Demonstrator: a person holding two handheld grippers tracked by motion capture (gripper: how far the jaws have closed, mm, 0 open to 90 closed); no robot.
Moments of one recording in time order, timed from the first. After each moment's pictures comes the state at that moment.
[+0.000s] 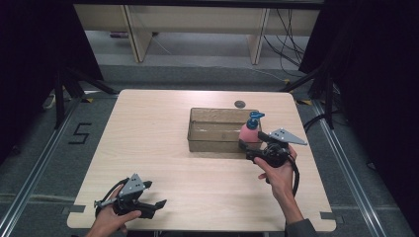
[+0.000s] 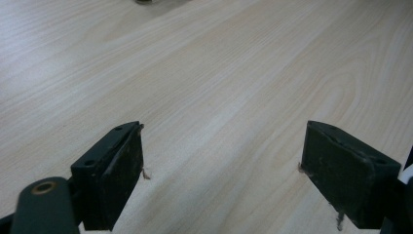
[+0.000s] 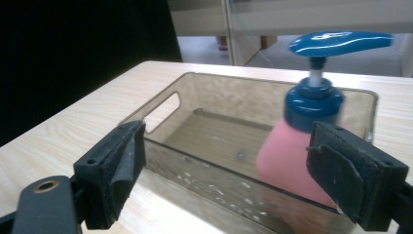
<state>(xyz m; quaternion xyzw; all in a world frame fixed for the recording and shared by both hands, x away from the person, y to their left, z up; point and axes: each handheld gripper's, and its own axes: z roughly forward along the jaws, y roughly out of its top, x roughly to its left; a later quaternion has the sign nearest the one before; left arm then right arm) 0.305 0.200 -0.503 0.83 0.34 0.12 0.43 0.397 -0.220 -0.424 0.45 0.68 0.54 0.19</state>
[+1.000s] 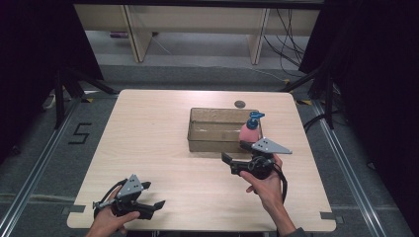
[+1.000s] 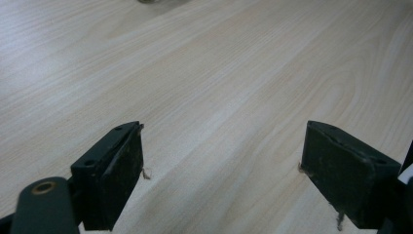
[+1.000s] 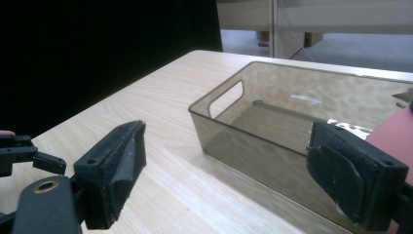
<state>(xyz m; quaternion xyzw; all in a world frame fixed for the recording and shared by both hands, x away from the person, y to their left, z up) 0.302 0.203 -0.503 0.82 0.34 0.12 0.43 0.370 -0.182 -0.428 0.39 0.72 0.56 0.16</state>
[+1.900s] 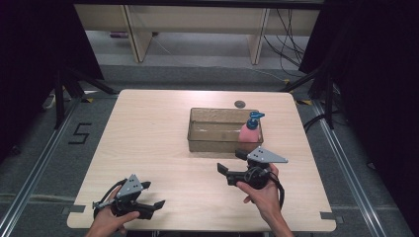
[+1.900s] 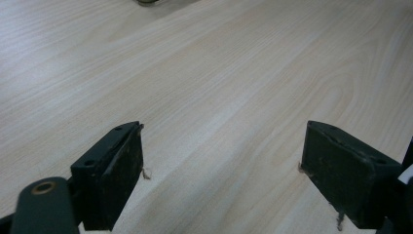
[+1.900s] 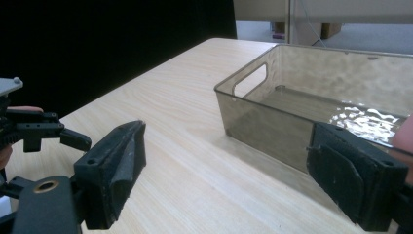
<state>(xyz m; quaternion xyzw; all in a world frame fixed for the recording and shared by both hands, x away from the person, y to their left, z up) 0.301 0.203 -0.502 0.82 0.34 0.12 0.44 0.352 -0.174 -0.441 0.36 0.73 0.56 0.15</state>
